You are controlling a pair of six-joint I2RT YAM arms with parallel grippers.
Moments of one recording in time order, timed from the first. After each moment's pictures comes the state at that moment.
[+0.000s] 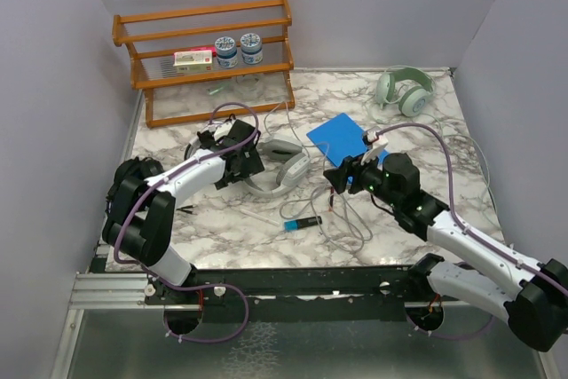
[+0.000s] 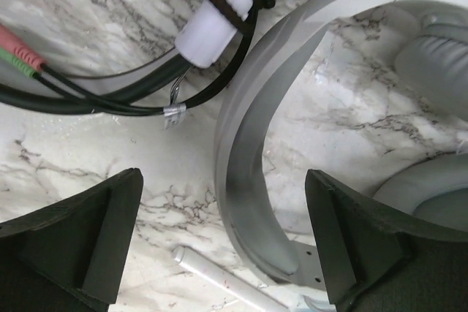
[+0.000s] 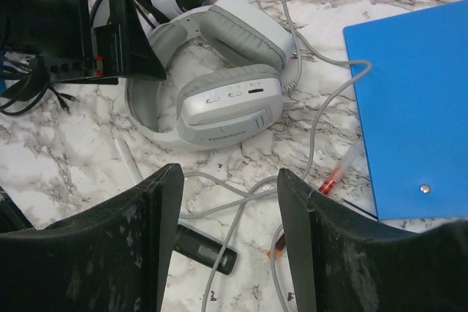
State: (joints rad) left arm -0.48 1.56 0.99 -0.56 -0.27 -0.83; right arm 0.63 0.95 0.55 0.12 -0.08 0.31
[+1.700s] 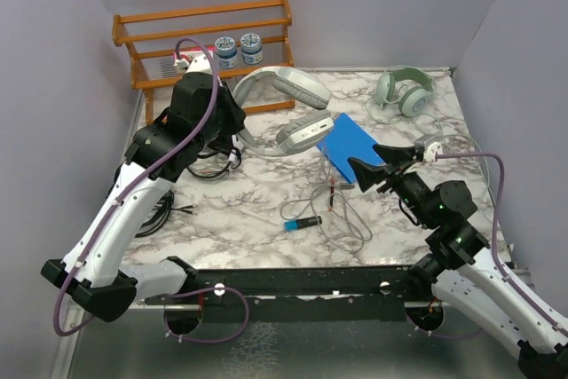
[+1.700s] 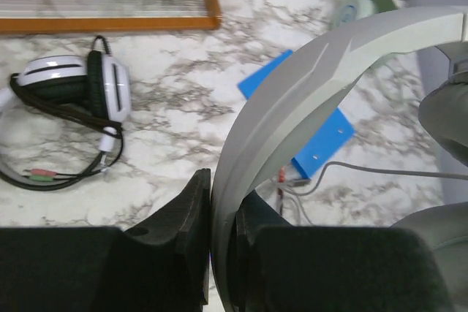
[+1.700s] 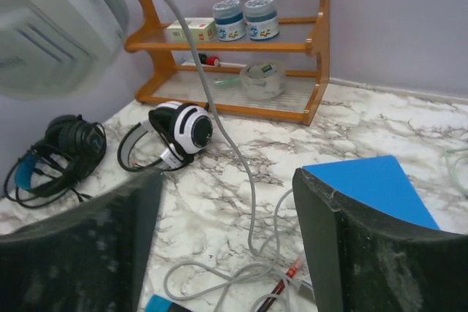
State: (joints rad) left arm -0.56 1.20 1.53 -0.81 -0.27 -0.57; right arm 0.63 0.52 0.54 0.15 0.06 0.19
